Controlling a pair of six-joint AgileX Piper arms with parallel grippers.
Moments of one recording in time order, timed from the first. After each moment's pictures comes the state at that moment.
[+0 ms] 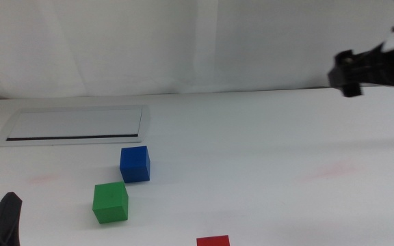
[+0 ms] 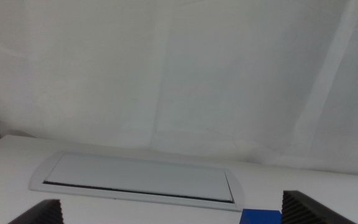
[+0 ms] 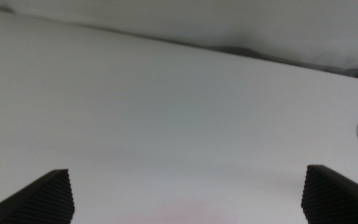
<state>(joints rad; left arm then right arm) 0.01 0.21 0.00 0.08 -0.04 -0.25 0.46 1.34 -1.19 -0.31 0.76 0.29</state>
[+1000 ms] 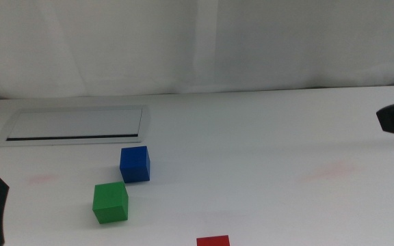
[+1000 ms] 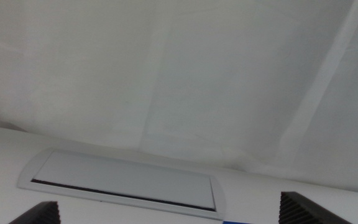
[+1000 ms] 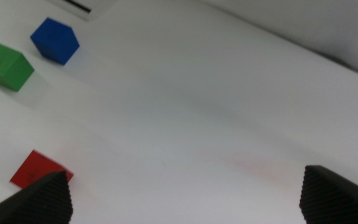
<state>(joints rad) -0.01 0.21 -0.15 0.08 0.15 -0.33 0.38 0.96 -1.19 0.20 1.11 -0.31</state>
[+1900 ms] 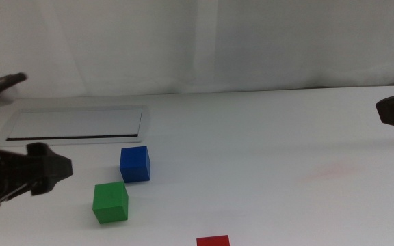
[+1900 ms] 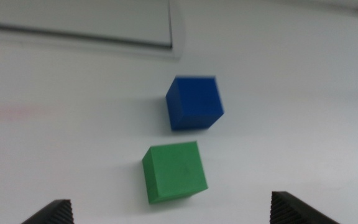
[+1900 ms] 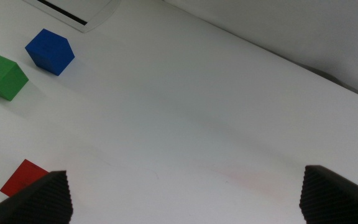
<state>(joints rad) -0.03 0.92 -0.73 -0.30 0.77 0.04 0.38 0.96 -1.19 0.19 1.07 -0.33</state>
